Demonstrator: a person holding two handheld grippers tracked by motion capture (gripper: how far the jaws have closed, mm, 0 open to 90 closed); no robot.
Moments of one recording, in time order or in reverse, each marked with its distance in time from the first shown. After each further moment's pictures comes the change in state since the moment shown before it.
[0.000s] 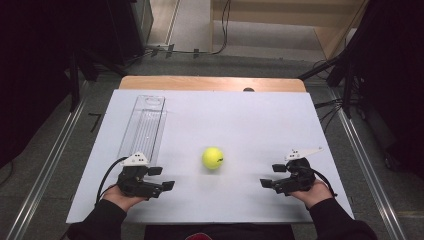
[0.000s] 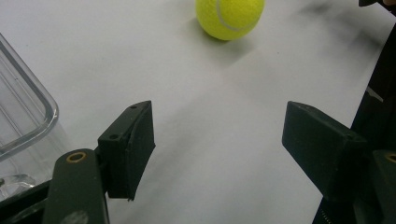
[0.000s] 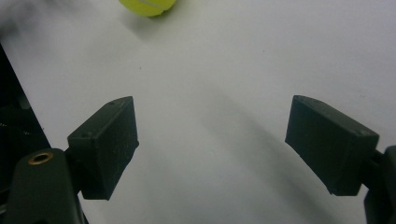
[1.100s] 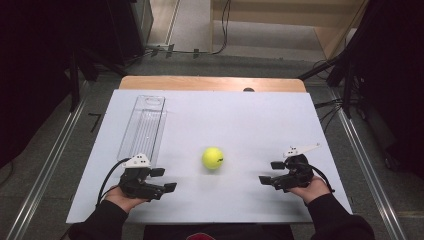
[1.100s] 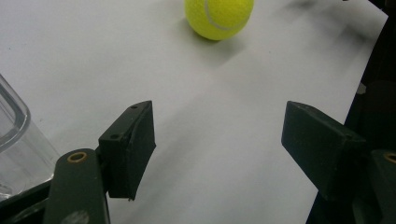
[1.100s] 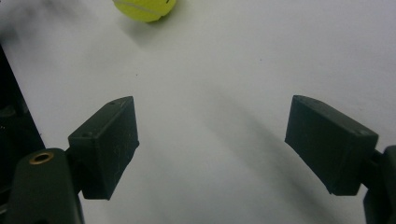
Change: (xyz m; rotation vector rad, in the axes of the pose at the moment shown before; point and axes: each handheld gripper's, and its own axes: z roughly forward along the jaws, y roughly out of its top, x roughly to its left) left arm -0.003 -0.001 0.004 -0.001 -0.023 0.006; right arm -0.006 0.007 0.004 0.002 0.016 -0.005
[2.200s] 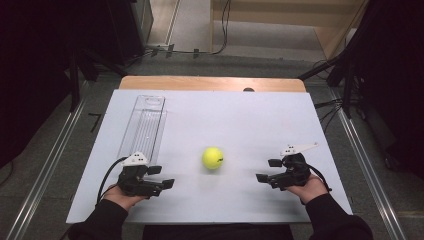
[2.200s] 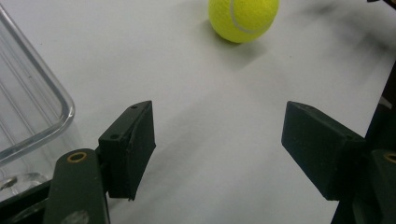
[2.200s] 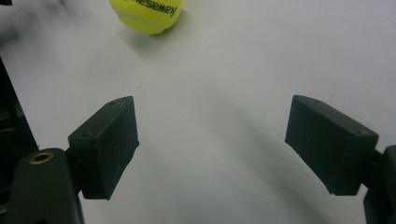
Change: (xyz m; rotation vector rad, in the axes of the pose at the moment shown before) left arm 0.007 -0.002 -0.002 -0.018 0.052 -0.025; right arm 0.007 0.007 0.004 -0.024 -0.016 -0.016
